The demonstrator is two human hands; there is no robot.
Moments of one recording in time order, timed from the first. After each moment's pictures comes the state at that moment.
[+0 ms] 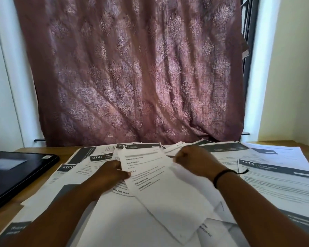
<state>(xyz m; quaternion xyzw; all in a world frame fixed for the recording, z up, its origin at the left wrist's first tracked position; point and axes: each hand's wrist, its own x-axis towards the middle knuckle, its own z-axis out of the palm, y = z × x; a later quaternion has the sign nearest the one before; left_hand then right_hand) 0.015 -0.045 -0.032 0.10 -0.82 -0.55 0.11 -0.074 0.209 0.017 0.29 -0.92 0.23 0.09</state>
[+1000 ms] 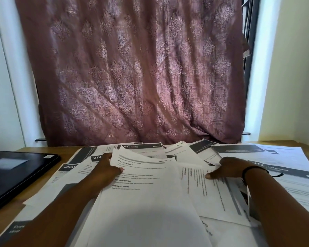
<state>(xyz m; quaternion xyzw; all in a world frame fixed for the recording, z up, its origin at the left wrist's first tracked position) 0.029 -0.029 -0.012 0.22 -0.80 -0.52 0.19 -0.139 0.292 -0.003 0.10 -0.99 0.11 -0.09</state>
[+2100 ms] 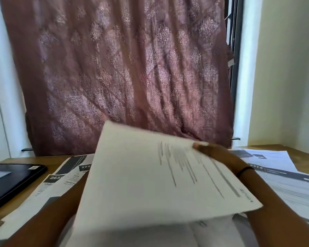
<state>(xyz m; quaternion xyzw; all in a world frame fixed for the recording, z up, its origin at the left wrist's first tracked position) 0.007 -0.050 -0.023 0.20 -0.79 -0.55 0.17 -0.116 0.289 0.035 0.24 -0.79 0.56 -0.04</state>
